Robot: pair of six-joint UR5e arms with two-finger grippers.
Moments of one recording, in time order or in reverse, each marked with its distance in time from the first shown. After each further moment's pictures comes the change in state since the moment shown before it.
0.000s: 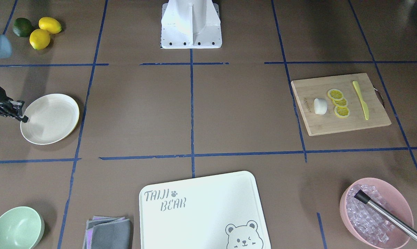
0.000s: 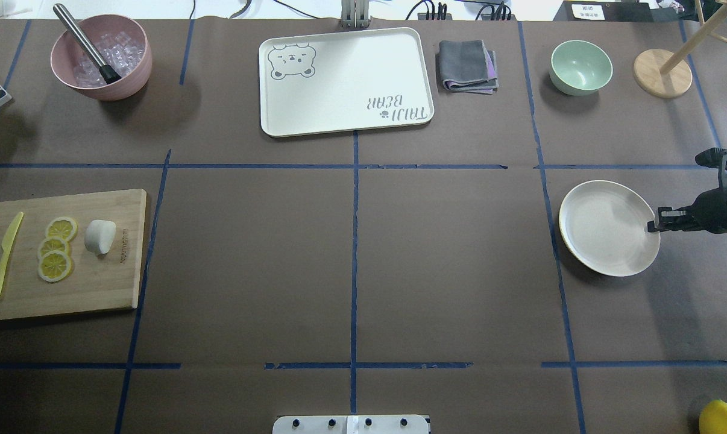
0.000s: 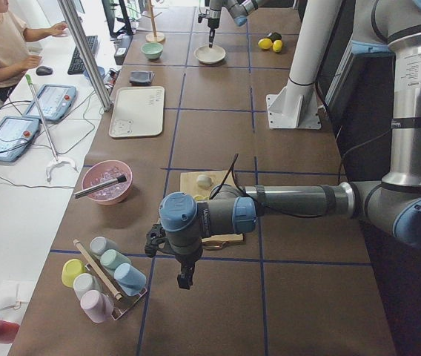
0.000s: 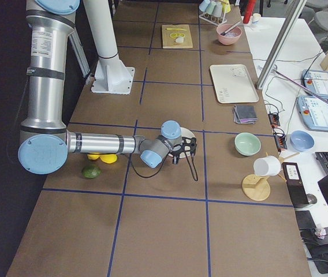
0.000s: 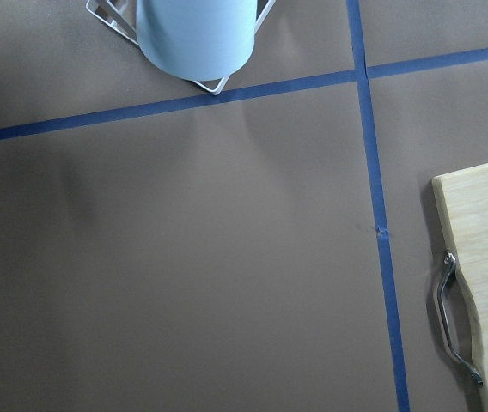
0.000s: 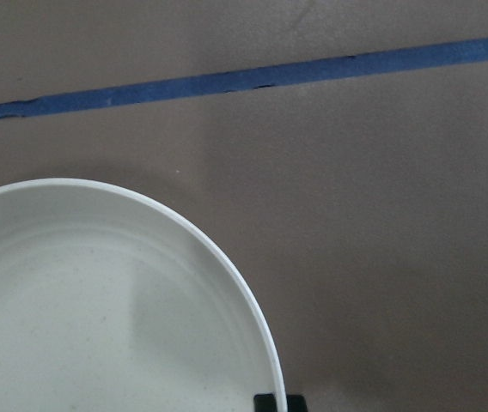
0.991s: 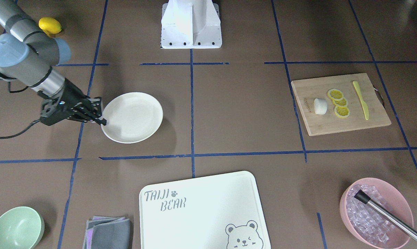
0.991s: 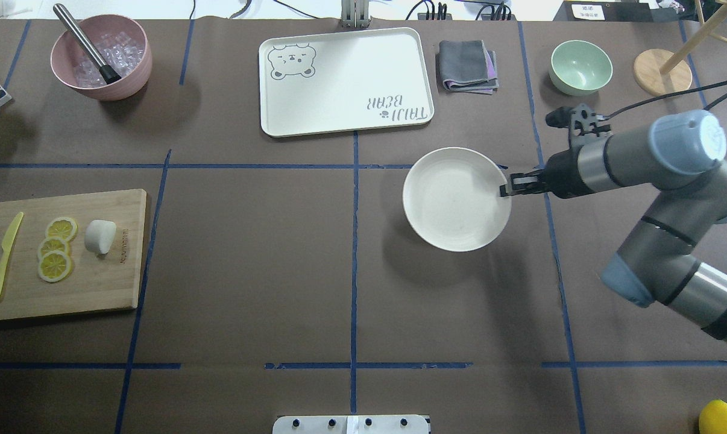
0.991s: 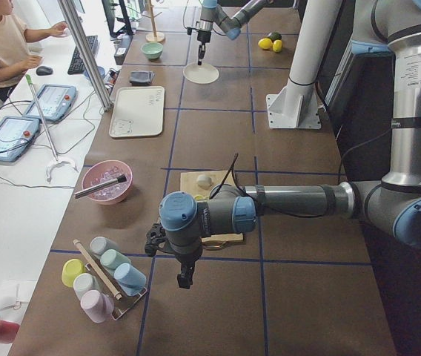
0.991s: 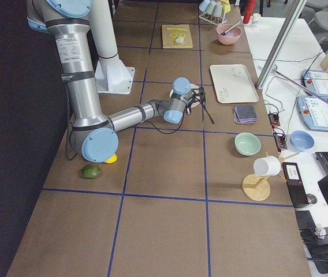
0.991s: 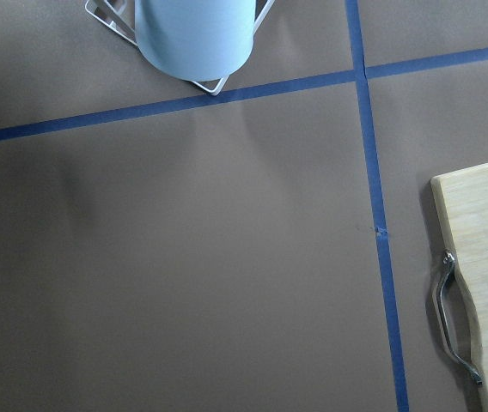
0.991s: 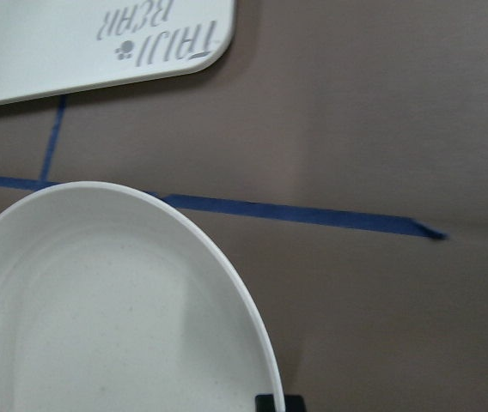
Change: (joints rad) left arm 0.001 0.000 -0.001 0.000 -0.001 0.000; right arm -0.233 0.372 0.074 -0.018 -0.130 0.143
